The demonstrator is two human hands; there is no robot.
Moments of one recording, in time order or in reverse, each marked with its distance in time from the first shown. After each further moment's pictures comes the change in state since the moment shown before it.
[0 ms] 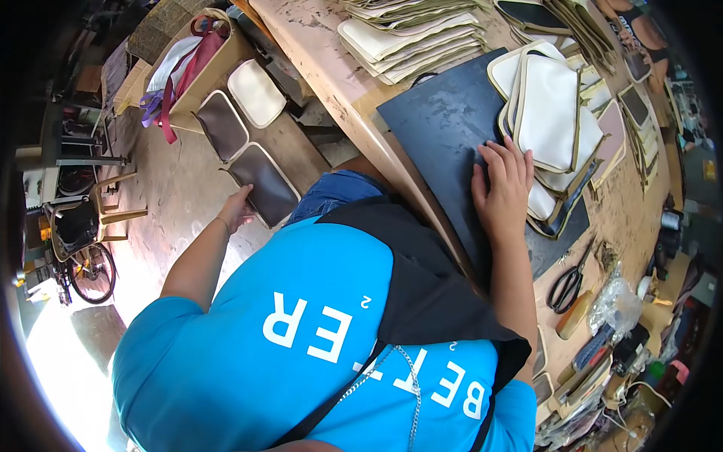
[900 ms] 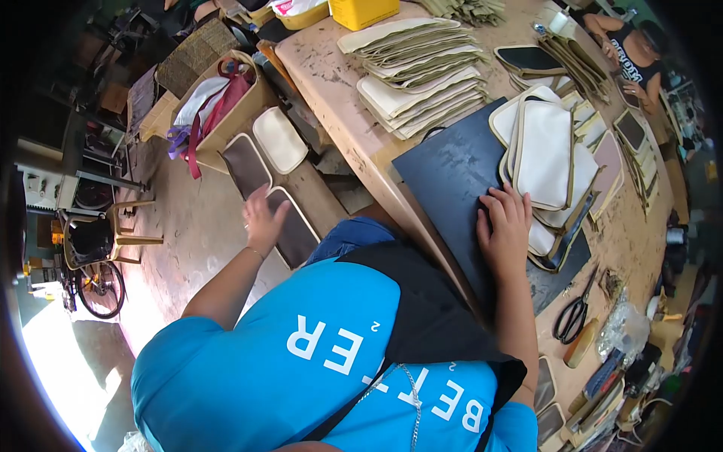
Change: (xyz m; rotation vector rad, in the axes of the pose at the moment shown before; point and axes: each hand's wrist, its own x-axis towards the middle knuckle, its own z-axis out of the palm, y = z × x) left_hand -0.039 0.058 0.045 0.690 0.722 0.995; right_hand 0.000 0.000 -0.003 0.034 -0.003 0.027
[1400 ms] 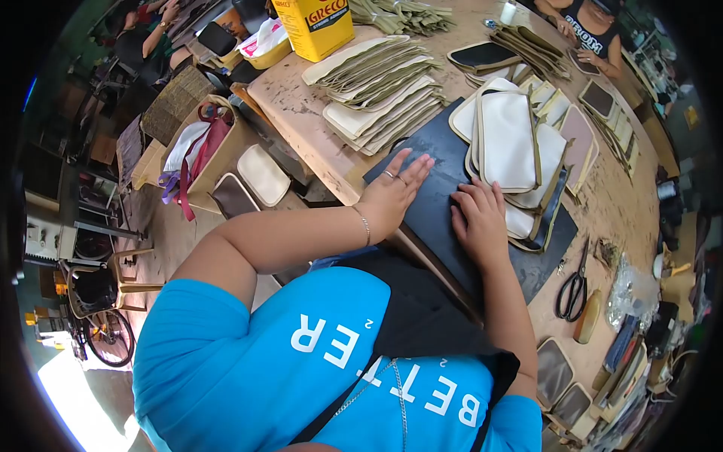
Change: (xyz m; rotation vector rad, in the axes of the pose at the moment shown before) left_hand 0.042 0.317 -0.036 0.923 -0.153 1.382; right_hand -0.003 -0.001 -0.005 0.045 0.018 0.024
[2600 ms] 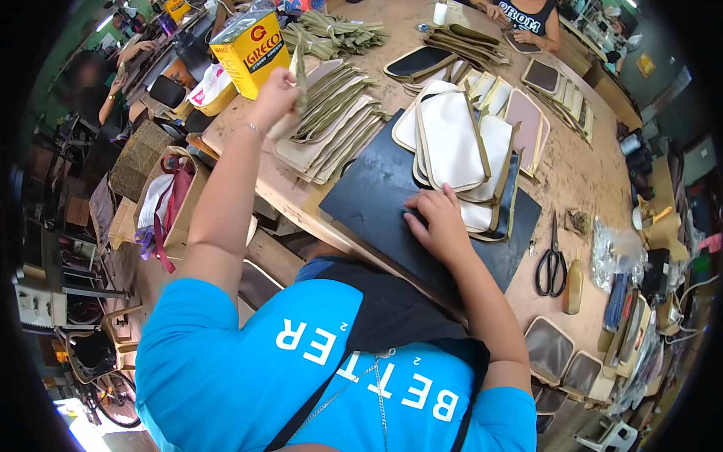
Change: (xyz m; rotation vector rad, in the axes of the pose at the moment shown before) left_hand 0.062 -0.225 0.091 -1.478 0.477 -0.802; right_hand 0.005 0.007 -0.008 0.164 -0.100 0.101
